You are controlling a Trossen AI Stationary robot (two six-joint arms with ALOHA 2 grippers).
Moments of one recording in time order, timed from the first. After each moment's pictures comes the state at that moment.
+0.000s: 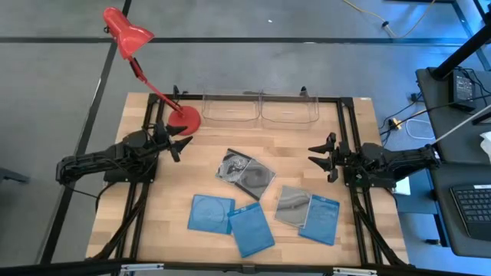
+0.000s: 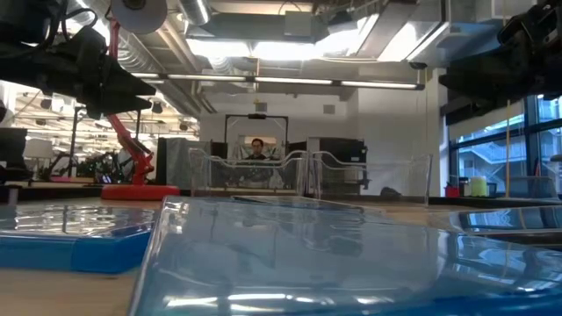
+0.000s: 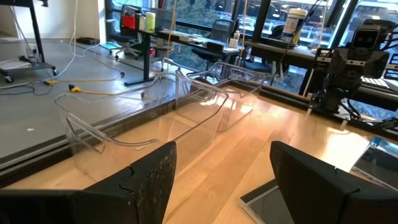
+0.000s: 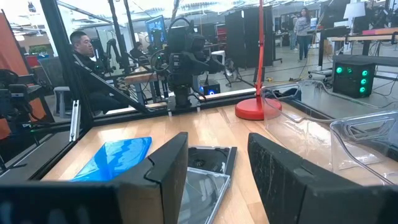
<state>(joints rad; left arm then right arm) 0.25 0.02 0.07 -0.14 -0.29 -0.22 0.13 0.01 0.01 0.07 0.25 0.12</state>
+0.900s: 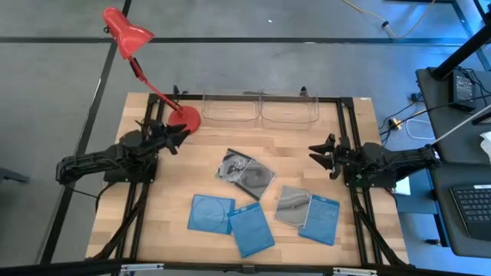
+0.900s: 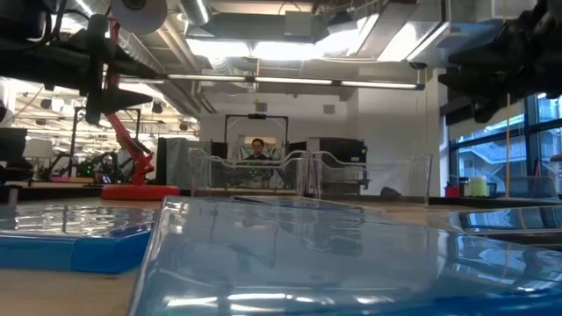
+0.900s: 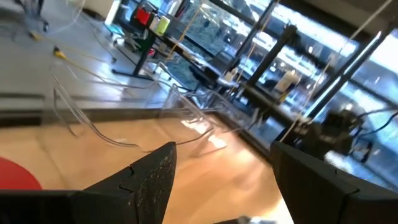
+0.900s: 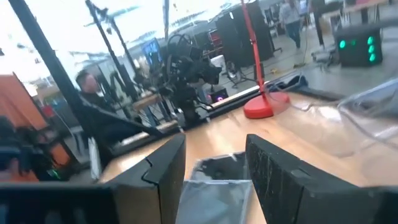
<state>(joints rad) 0.25 0.02 0.07 -0.03 -0.34 -0.61 0.13 0.01 0.01 0.10 0.28 0.38</state>
